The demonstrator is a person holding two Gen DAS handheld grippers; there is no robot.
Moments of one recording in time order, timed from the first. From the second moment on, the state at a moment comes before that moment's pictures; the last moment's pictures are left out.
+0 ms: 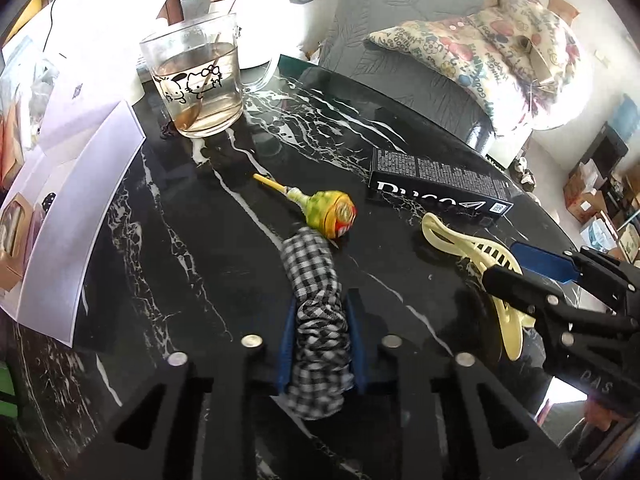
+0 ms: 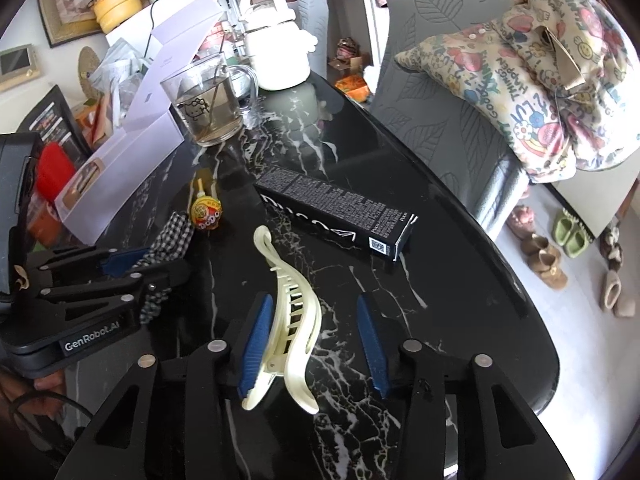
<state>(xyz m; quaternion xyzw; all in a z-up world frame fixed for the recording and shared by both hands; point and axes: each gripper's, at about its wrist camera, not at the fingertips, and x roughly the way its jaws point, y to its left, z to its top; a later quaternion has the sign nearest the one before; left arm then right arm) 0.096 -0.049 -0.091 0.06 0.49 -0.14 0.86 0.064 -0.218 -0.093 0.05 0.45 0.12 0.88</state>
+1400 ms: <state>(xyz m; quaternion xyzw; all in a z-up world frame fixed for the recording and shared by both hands) 0.032 0.009 -0.077 0.02 0.47 -0.12 0.87 0.017 -0.187 -0.089 -0.02 0.44 0.12 0.89</state>
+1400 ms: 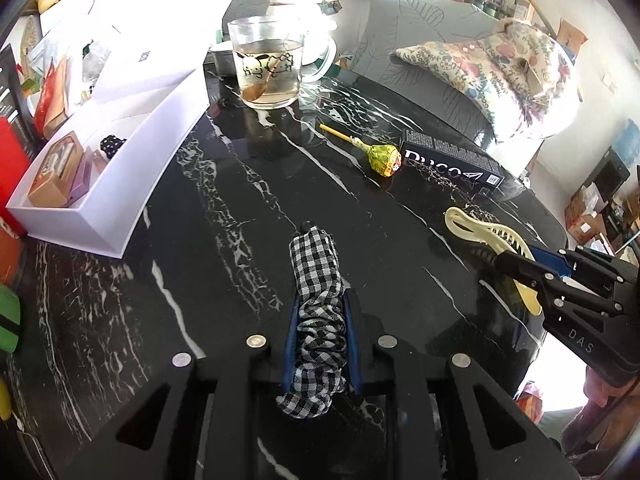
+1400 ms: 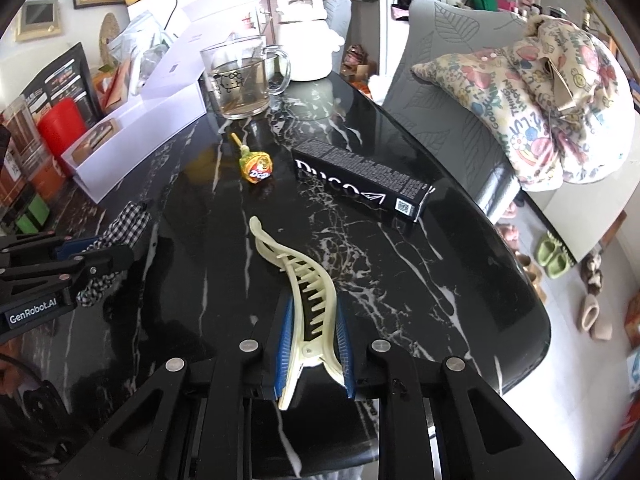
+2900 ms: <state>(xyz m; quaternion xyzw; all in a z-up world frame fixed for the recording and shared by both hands) -0.001 0.108 -0.018 -0.03 0.40 0.01 0.92 0.013 -0.055 -0.042 -0.09 0.39 0.29 0.87</state>
